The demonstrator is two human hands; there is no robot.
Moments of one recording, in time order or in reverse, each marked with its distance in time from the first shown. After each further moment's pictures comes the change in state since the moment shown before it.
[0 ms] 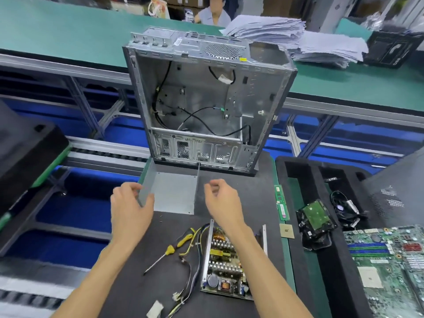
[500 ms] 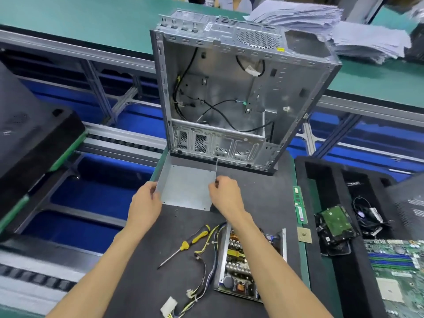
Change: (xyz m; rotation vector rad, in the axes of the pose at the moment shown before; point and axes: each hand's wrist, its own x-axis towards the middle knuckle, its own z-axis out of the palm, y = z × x) left_hand 0.023 -0.037 0.013 -0.101 -0.231 -0.146; right_hand 0.040 -0.009 0.044 -0.215 -0.139 0.028
